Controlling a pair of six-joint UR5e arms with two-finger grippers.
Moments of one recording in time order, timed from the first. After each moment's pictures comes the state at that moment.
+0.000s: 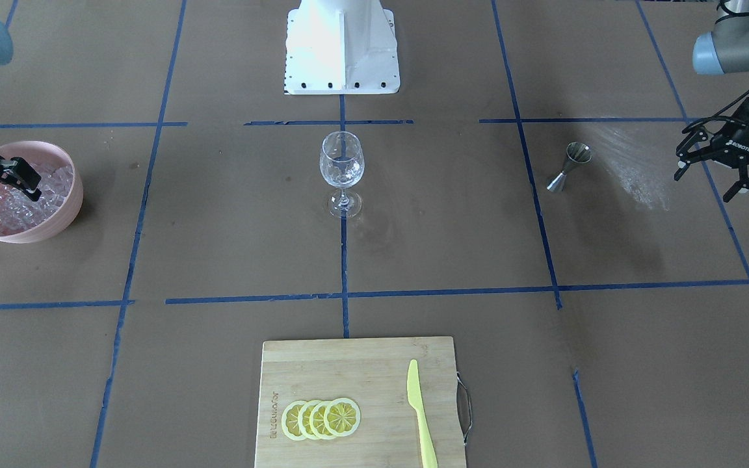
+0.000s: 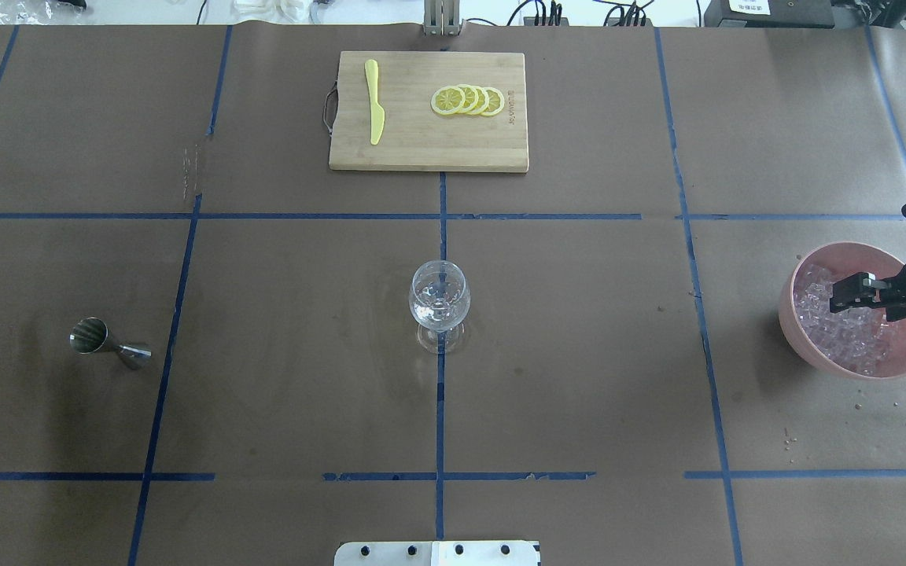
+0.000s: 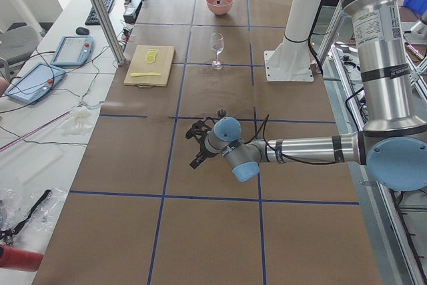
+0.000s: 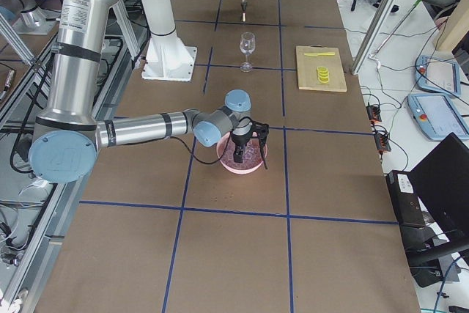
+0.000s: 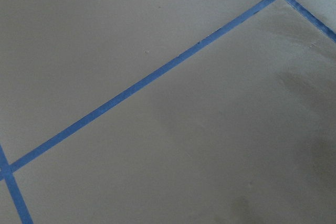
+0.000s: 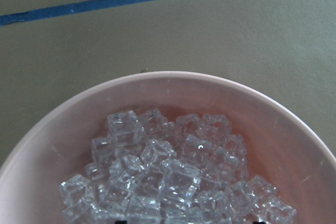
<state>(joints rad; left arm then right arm) -1.07 -1.33 -1.62 -2.68 -2.10 -0.32 0.94 -1.77 1.85 -1.07 2.11 1.00</state>
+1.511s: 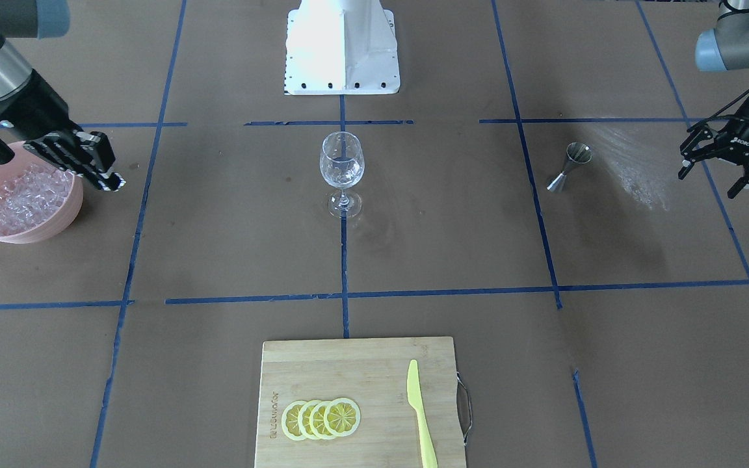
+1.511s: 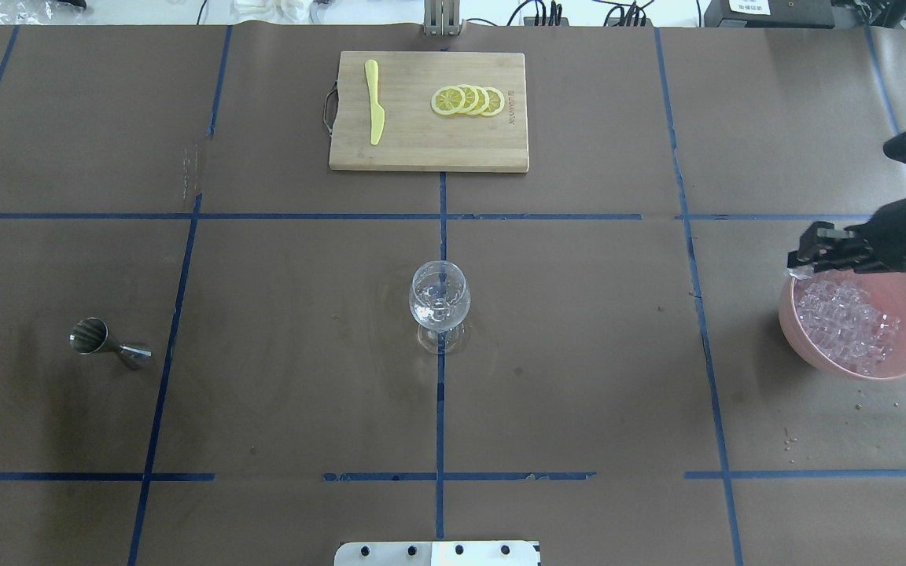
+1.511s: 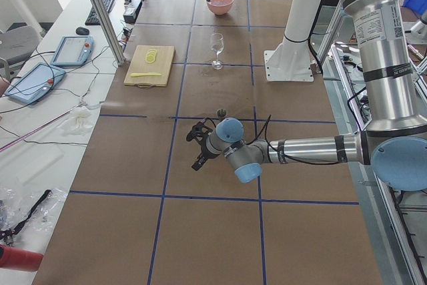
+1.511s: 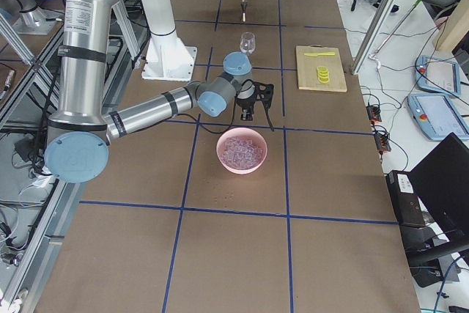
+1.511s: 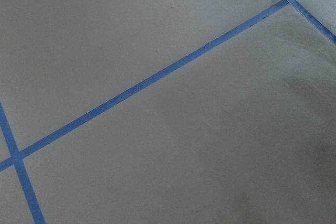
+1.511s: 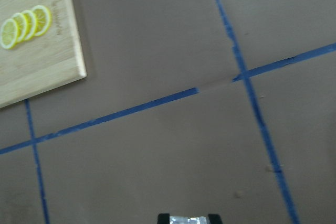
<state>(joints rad) -1.08 -1.32 -1.62 -2.69 -2.09 -0.40 0.88 -1.38 2.05 -1.29 2.12 1.37</state>
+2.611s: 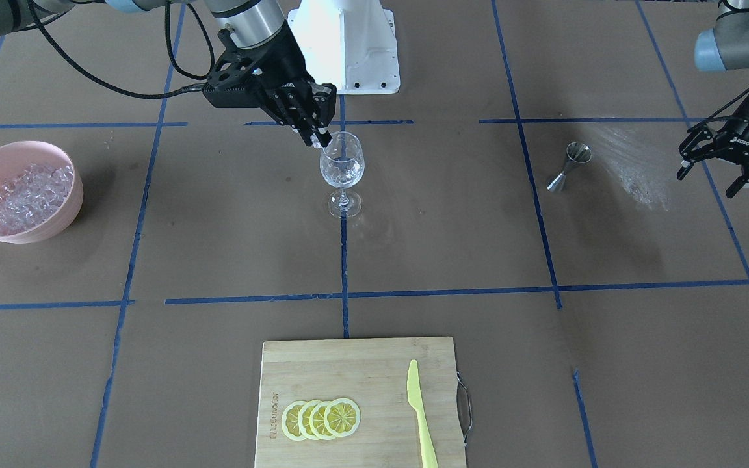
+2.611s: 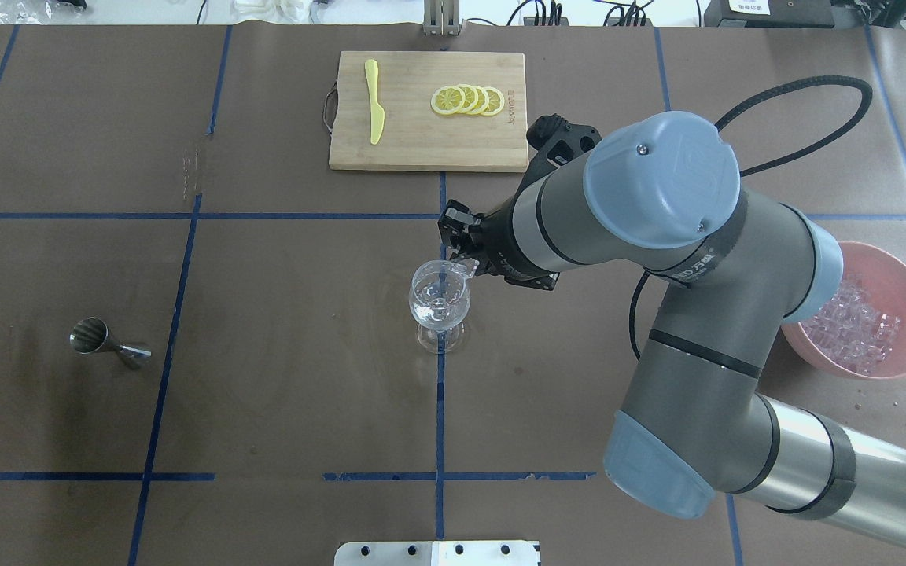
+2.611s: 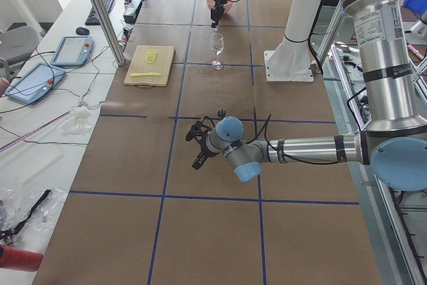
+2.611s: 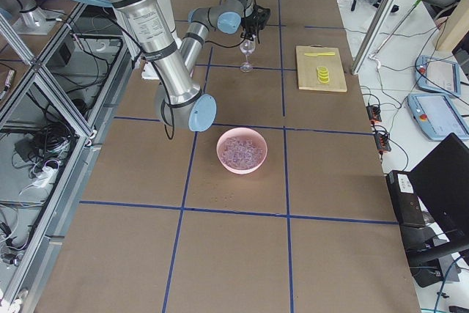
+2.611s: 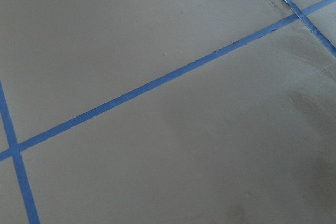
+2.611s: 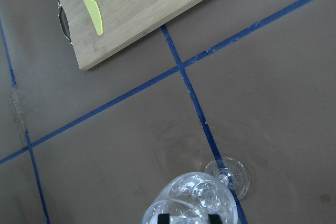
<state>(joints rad) -1.08 -1.32 -1.63 -2.69 -2.09 -0.46 0.54 -0.94 1.99 -1.49 1.82 1.73</state>
